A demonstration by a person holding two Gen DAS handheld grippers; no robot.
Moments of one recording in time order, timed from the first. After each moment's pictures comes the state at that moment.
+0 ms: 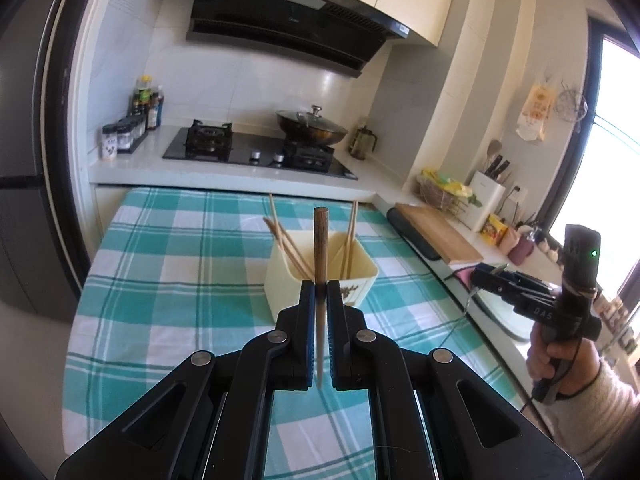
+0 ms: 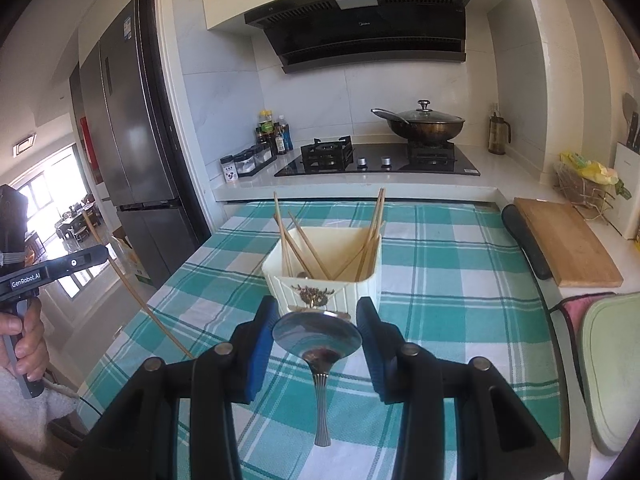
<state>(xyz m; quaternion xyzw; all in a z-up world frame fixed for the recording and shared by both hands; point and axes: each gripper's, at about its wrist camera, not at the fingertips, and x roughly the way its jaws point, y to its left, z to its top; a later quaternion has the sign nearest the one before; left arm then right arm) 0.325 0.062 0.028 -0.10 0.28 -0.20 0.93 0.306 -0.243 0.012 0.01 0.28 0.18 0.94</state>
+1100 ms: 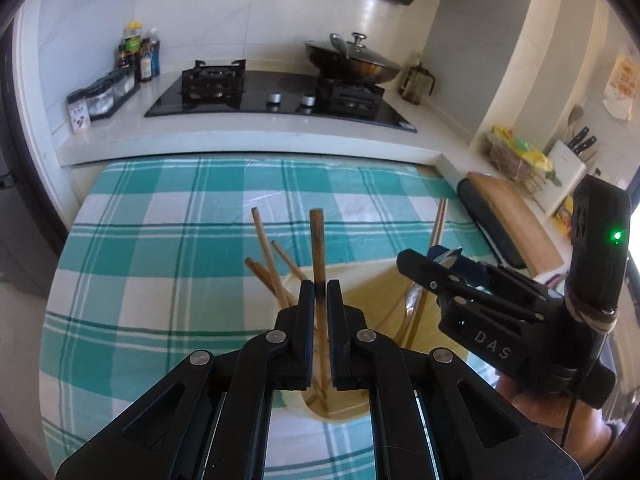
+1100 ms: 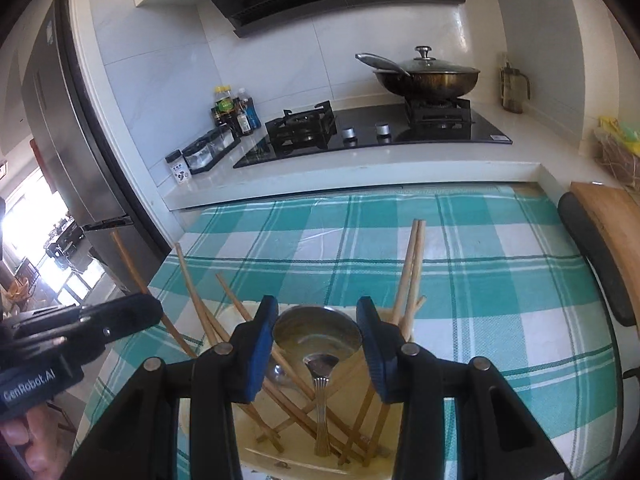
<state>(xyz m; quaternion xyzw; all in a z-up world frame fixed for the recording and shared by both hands) 0.554 -0.026 -0.052 -0.06 0.41 -0.13 0.90 0.548 -0.188 -0.048 0.06 0.35 0.15 0.92</state>
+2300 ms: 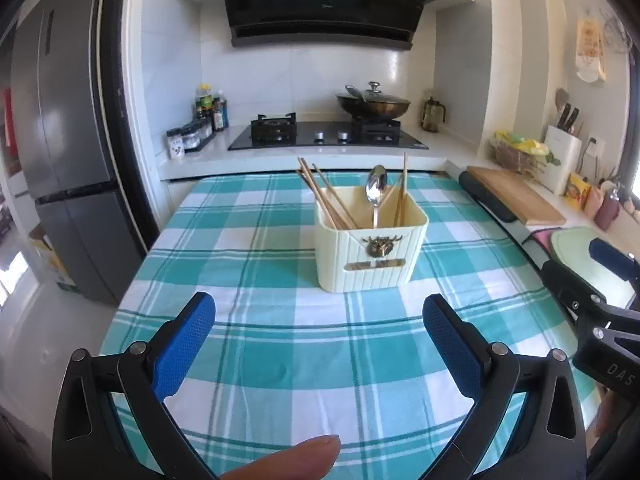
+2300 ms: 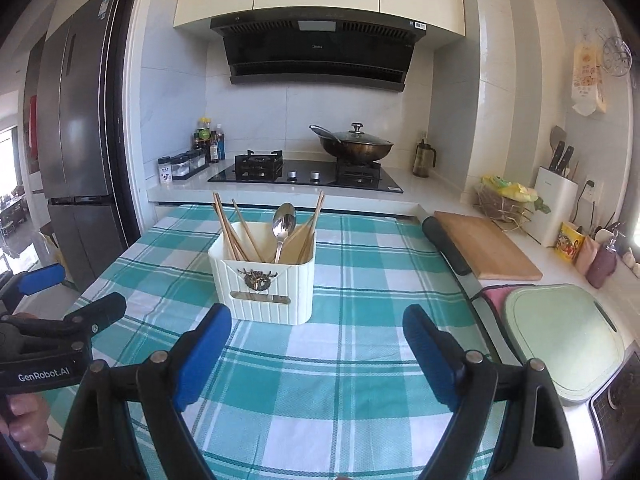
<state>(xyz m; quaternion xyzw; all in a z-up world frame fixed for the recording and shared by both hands) 0.278 -0.035 -0.032 0.00 0.29 -0.02 0.96 0.238 -0.222 -0.012 -0.04 0.24 0.02 0.97</state>
